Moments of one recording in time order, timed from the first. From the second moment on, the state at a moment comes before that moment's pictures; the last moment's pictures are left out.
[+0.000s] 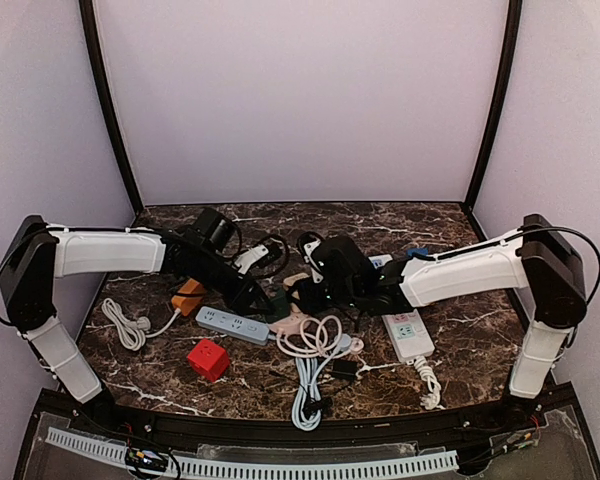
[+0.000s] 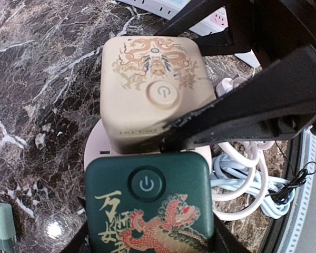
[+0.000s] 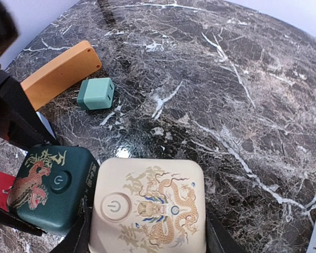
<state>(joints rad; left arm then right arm) -0.67 1.66 1.08 -0.41 0.45 0.15 1.03 1.80 1.13 0.00 0.21 0.40</state>
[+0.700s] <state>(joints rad) -0.63 1.67 1.08 -0.44 0.56 0.15 1.03 1.80 1.20 -0.13 0.27 0.49</state>
